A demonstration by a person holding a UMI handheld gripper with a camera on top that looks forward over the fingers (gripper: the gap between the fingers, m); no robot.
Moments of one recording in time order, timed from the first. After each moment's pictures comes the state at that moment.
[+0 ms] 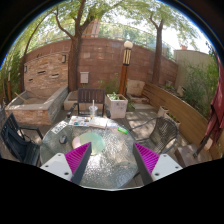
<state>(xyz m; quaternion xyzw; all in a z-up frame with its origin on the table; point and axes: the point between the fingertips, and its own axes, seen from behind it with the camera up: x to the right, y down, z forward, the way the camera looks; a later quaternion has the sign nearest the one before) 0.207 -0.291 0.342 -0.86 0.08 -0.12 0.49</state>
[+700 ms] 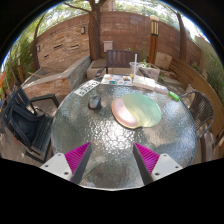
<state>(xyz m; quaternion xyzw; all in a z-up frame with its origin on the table) 0.014 -0.195 0.071 -0.93 0.02 -0.01 0.36</state>
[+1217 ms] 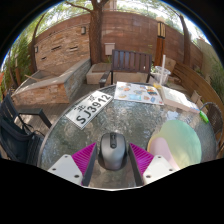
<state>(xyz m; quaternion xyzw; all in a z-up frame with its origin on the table) -0.061 0.064 -0.017 -0.92 0.01 -0.02 0.38</state>
